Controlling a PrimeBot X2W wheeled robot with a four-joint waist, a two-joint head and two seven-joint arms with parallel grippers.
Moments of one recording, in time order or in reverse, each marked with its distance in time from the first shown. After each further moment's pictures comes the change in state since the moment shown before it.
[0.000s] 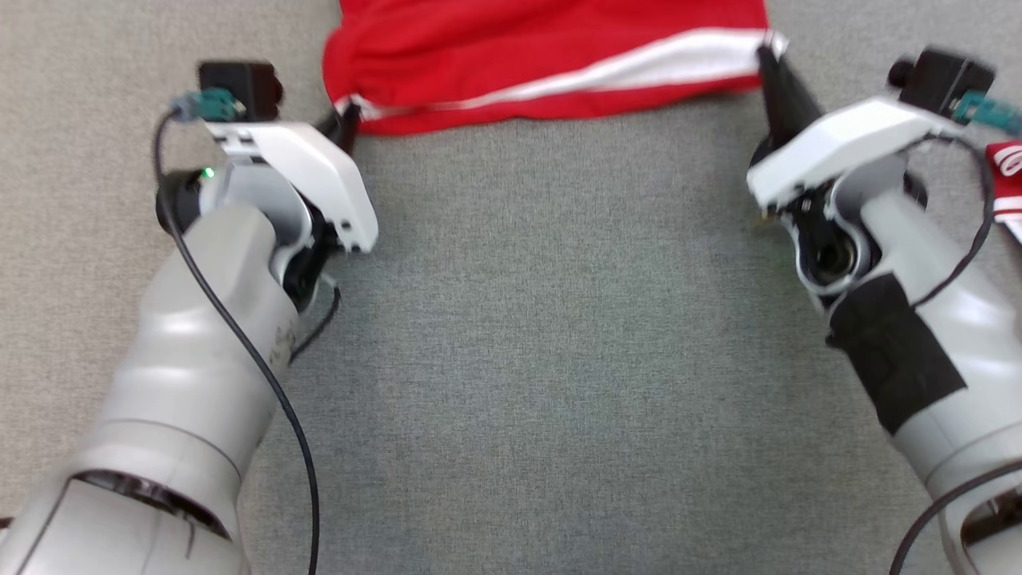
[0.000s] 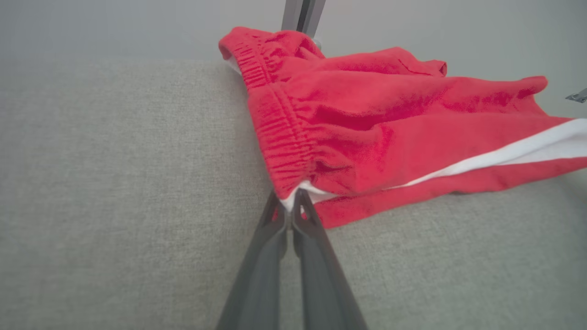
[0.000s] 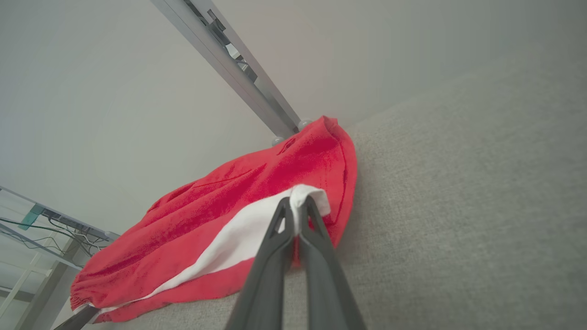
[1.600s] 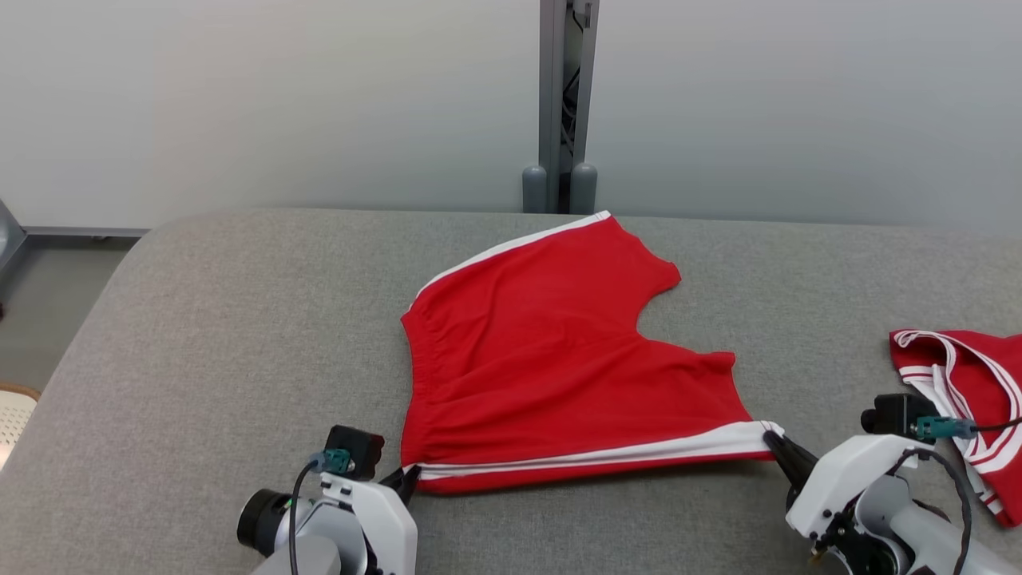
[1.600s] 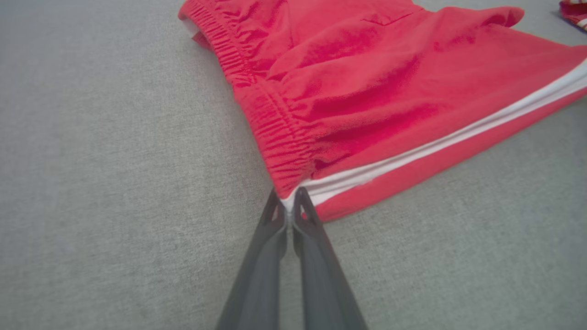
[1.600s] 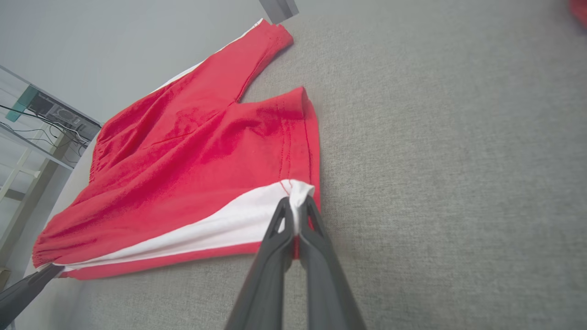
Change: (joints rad) left arm 0.558 -0.002 -0.367 -0.032 -0.024 -0.004 -0.112; right arm 0.540 -0.209 0.358 -0.100 0.281 0.000 0.139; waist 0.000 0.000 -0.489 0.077
